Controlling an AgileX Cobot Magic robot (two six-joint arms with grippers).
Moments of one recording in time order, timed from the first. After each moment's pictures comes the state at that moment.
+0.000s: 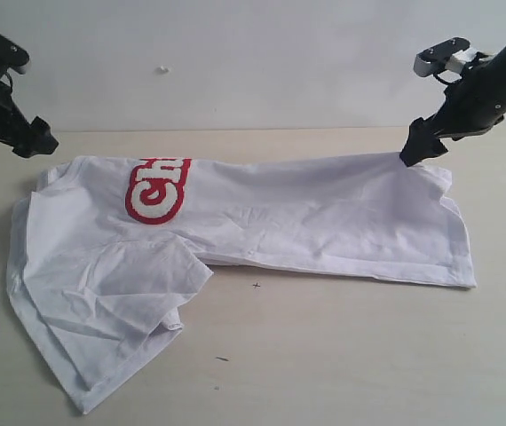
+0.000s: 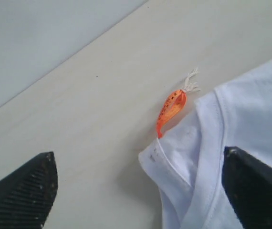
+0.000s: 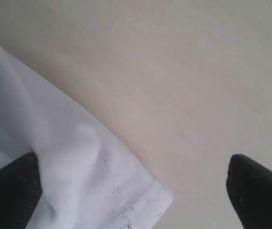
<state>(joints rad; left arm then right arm) 0.05 2.16 -1.65 -0.39 0.49 0.96 -0.22 2.25 -1.83 0.37 0.89 -0.84</state>
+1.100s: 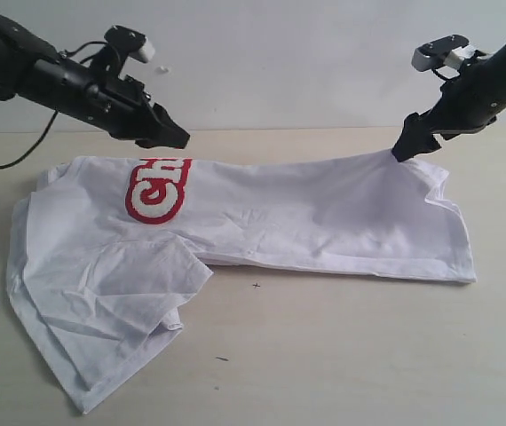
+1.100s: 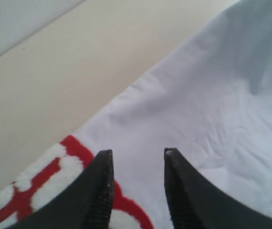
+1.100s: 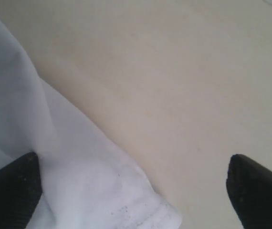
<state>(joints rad) -0.22 2.18 -1.67 -0.94 0.73 1.23 -0.22 2.25 -1.83 0.46 0.90 -0.87</state>
